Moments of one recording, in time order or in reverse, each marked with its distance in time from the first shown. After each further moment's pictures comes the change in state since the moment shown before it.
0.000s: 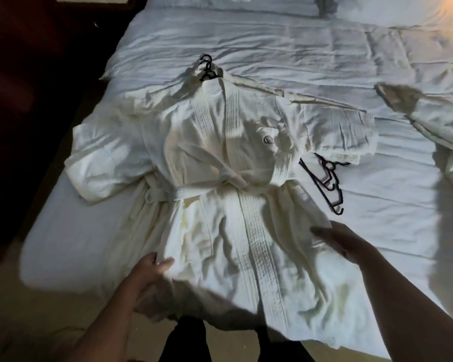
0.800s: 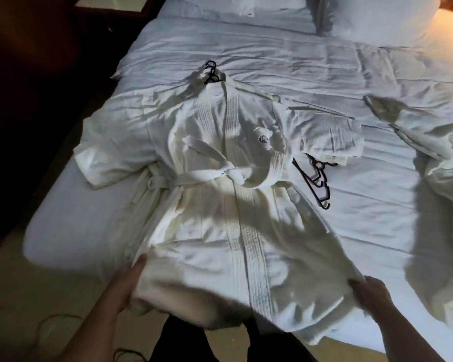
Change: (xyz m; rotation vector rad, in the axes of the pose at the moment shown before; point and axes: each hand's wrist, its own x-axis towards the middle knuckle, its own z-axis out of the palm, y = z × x) left_hand -0.042 -0.089 -0.004 -0.268 0.059 -0.175; right_hand -0.103 0.149 -0.023 -0.185 0.310 0.174
